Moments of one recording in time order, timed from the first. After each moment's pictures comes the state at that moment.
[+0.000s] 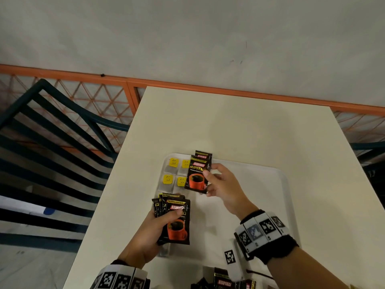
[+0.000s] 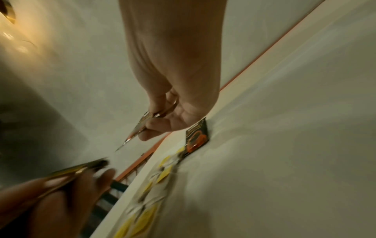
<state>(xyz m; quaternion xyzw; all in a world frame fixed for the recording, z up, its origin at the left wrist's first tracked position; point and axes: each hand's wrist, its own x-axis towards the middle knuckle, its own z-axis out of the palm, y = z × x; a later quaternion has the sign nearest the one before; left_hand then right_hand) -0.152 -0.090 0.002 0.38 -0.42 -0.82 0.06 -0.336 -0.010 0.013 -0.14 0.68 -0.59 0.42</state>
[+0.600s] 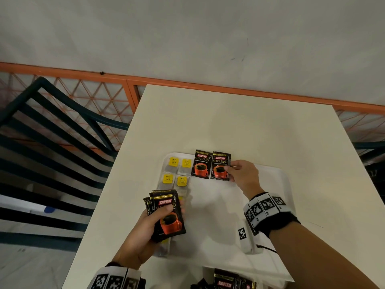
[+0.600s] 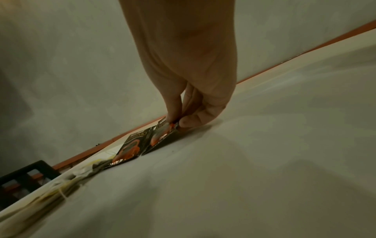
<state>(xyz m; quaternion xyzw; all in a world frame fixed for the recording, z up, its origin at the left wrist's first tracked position) -0.147 -0.097 0.003 0.35 -0.36 -0.86 0.09 -0.404 -0.003 -0.028 -0.09 0.85 -0.46 0.24</state>
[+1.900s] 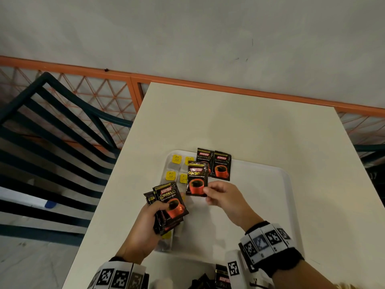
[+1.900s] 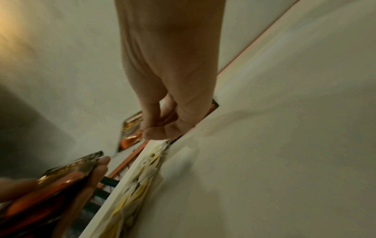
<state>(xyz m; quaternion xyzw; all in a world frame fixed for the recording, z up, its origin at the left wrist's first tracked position) -0.144 -0.097 0.001 0.44 -0.34 -0.82 0.11 -0.322 0.009 -0.006 -0.14 0.69 -0.54 0.46</state>
